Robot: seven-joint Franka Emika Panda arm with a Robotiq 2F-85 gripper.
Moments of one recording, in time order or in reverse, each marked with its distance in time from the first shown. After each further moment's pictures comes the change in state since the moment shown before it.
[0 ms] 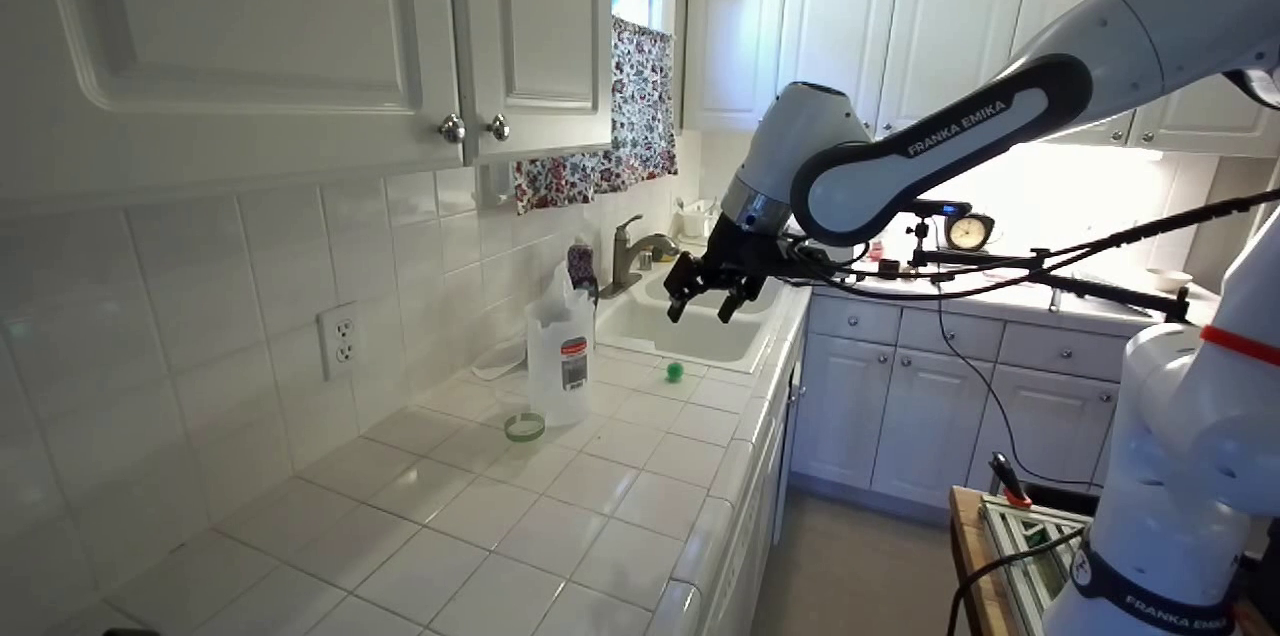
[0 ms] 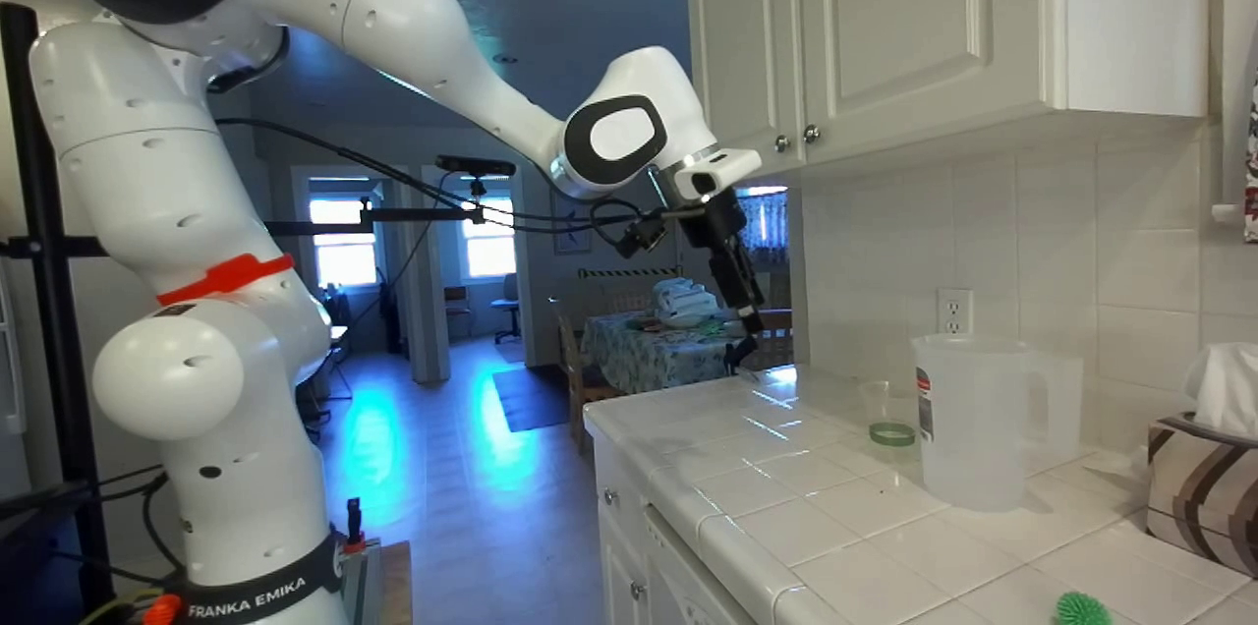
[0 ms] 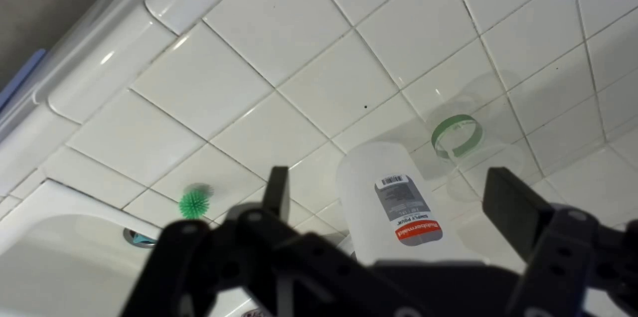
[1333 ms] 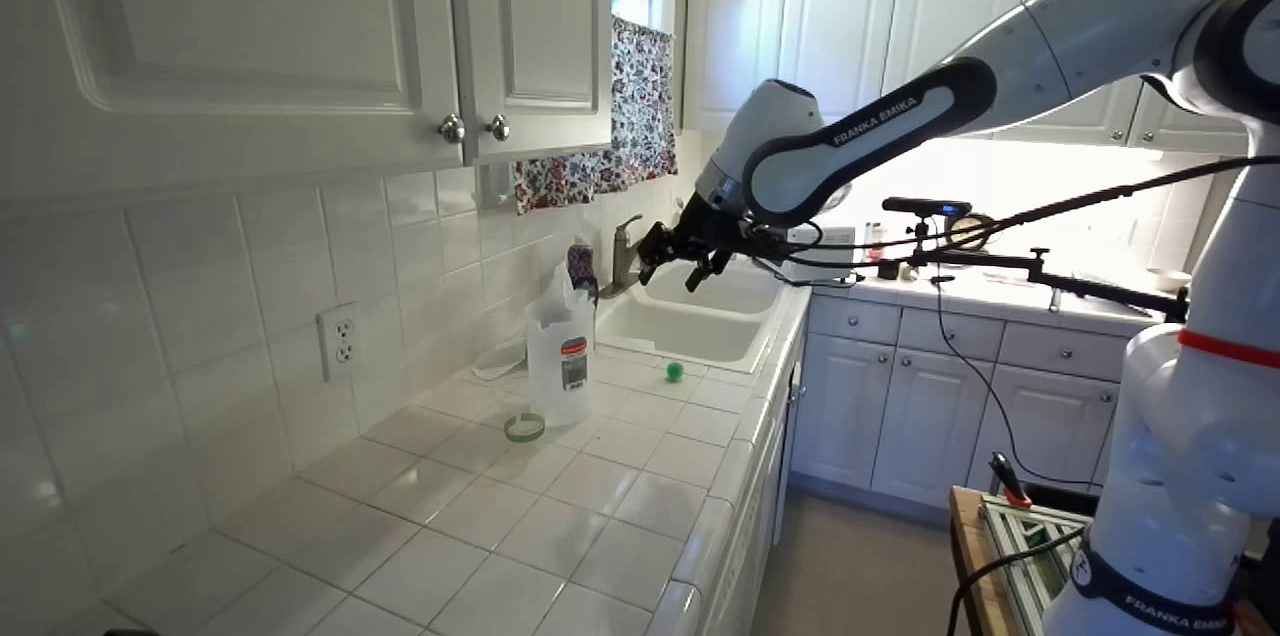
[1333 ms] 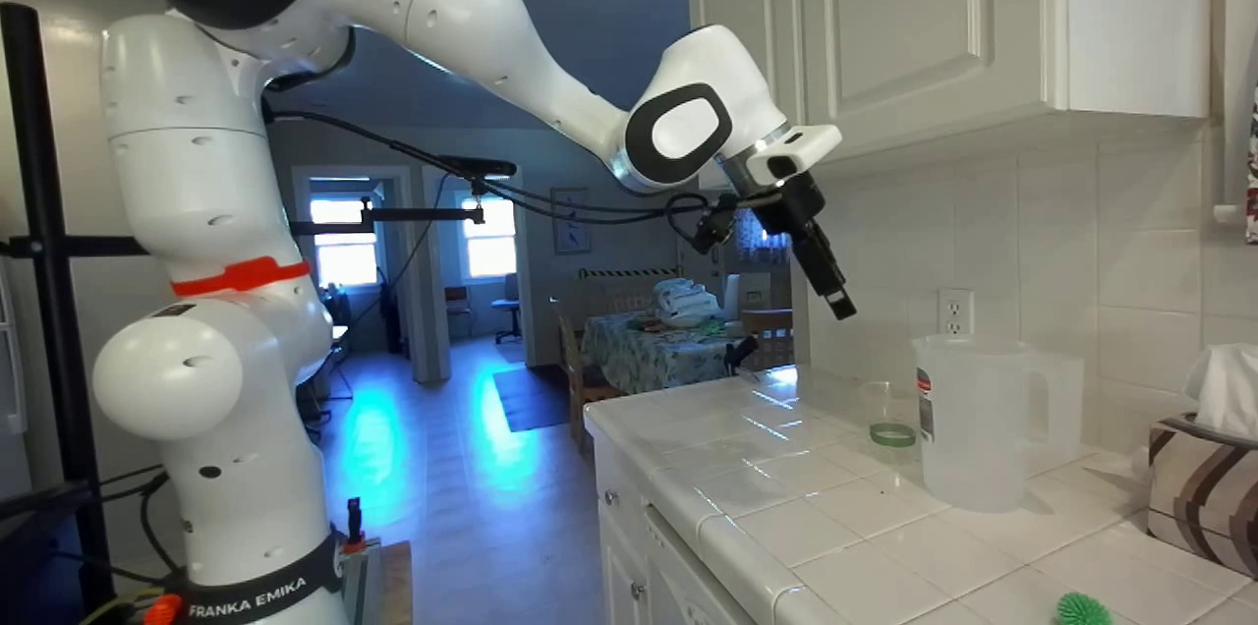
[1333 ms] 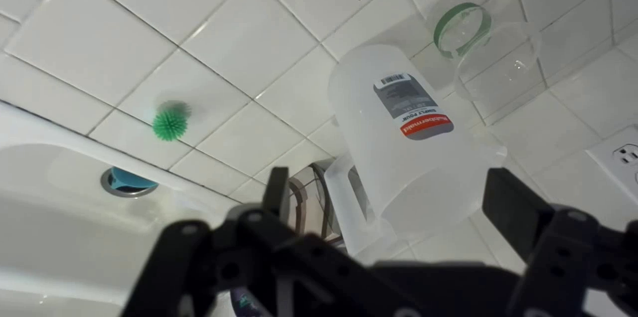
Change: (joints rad) arm -0.006 0.186 -0.093 0.189 0.055 0.112 -0.106
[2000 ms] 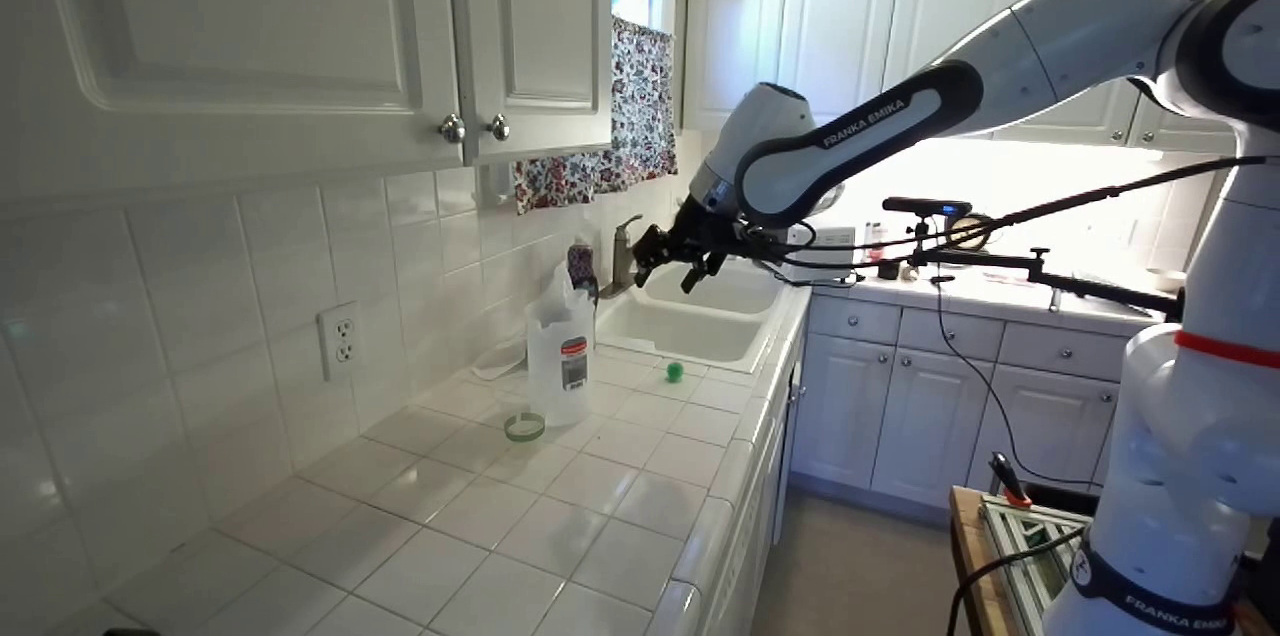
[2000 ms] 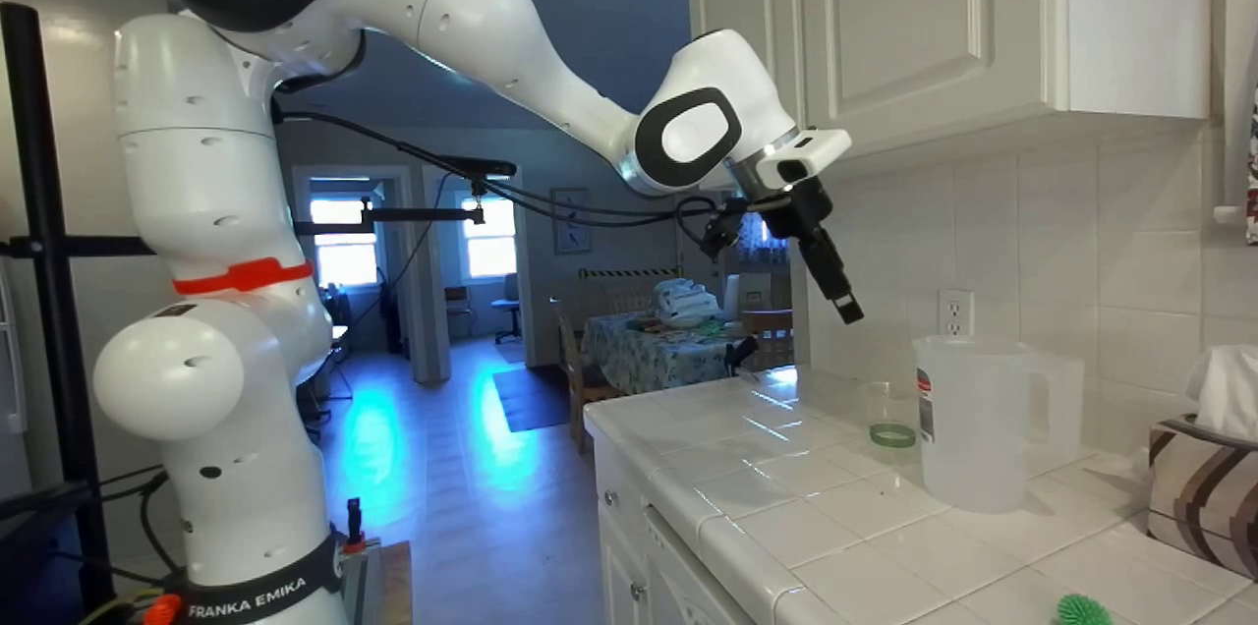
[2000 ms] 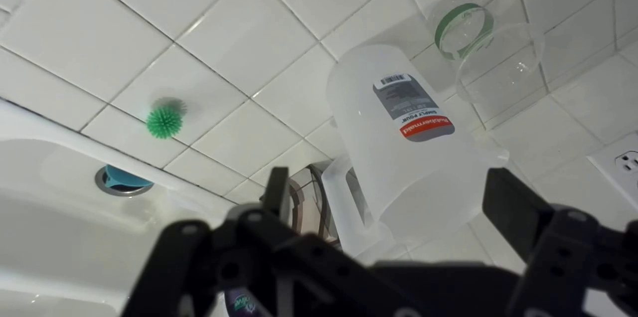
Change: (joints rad) arm 0.004 0.028 -0.005 0.024 0.003 -0.006 -0.018
